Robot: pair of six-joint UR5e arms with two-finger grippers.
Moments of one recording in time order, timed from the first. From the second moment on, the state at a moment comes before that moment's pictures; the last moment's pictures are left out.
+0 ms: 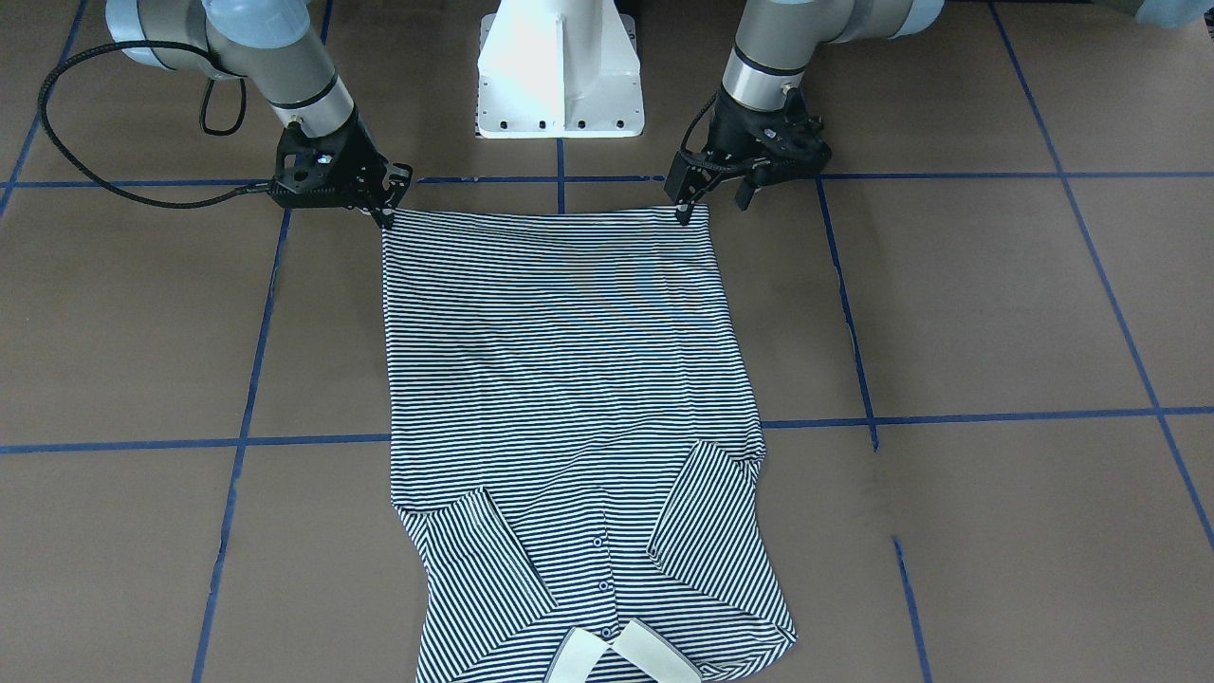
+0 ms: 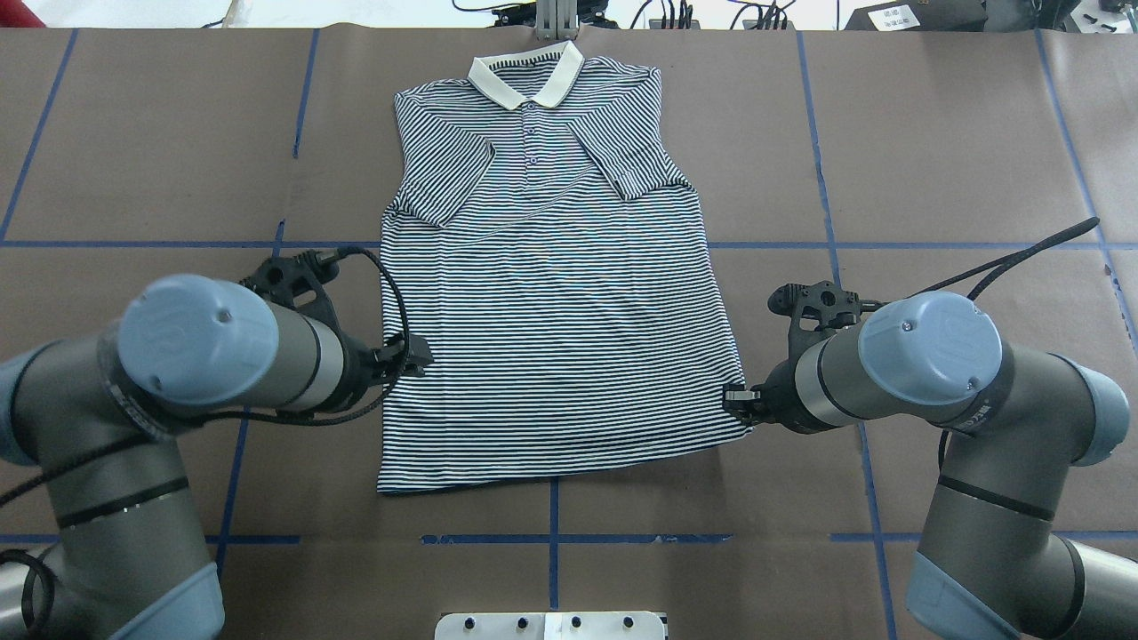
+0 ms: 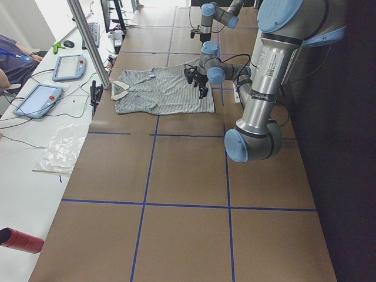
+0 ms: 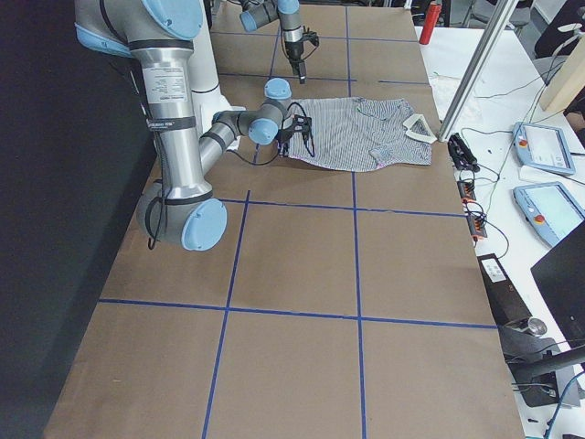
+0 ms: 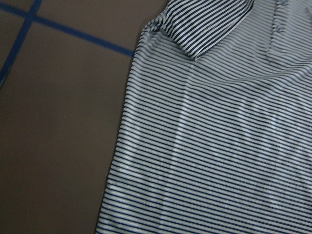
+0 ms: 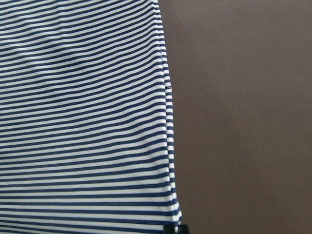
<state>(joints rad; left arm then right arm) -0.41 -1.92 -2.07 -1.59 -1.72 -1.72 0.47 -1.38 2.05 -1.37 1.88 1.37</state>
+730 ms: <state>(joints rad) -0.25 -1.91 -1.98 -1.56 -1.61 -1.88 0.48 -1.38 2.06 -1.37 1.87 1.37</state>
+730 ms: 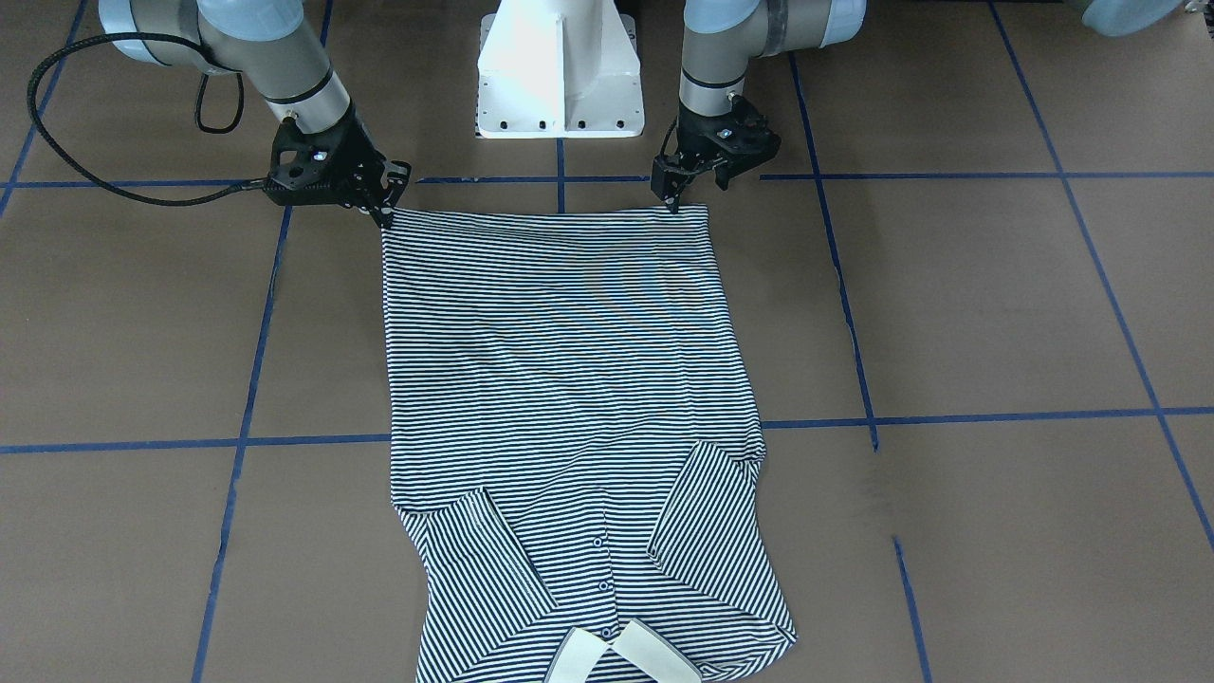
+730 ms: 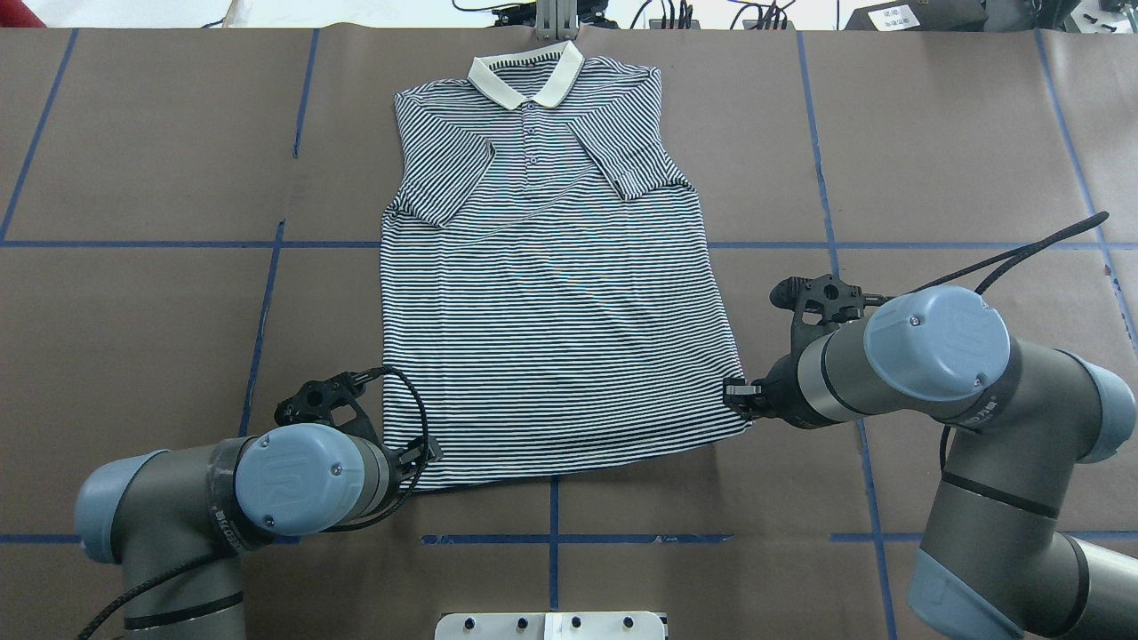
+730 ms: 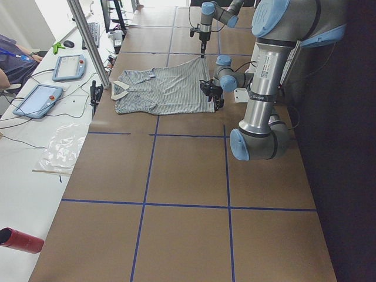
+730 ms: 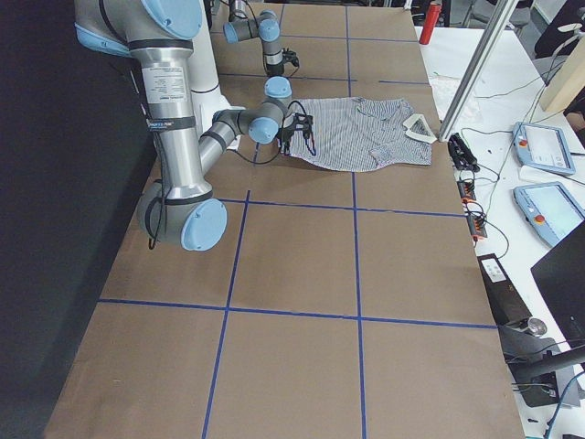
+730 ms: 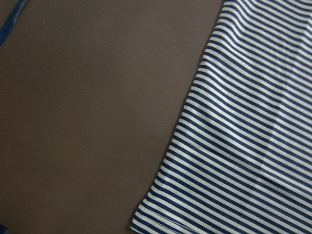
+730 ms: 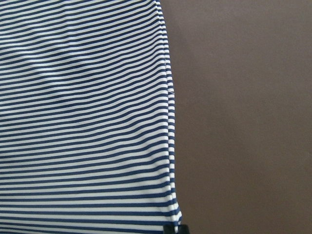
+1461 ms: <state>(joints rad) -0.24 -1.90 -1.95 -1.57 -1.61 -1.88 0.48 -1.38 2.06 -1.37 1.87 1.37</state>
